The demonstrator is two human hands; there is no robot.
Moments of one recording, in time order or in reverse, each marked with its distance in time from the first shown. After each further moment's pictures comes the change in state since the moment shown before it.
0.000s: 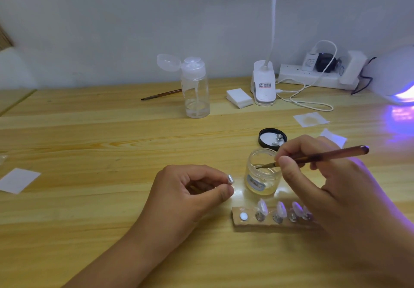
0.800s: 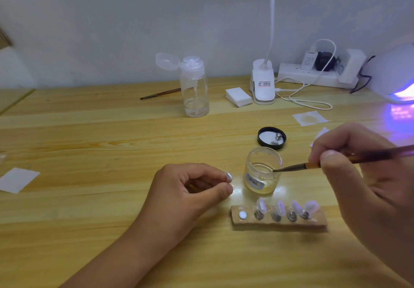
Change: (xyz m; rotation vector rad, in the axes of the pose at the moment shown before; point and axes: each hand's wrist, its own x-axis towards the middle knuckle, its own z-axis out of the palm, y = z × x) left_hand 0.000 0.002 0.001 -0.019 0.003 -0.003; right_hand -0.003 -0.005 -0.012 0.143 0.260 -0.076
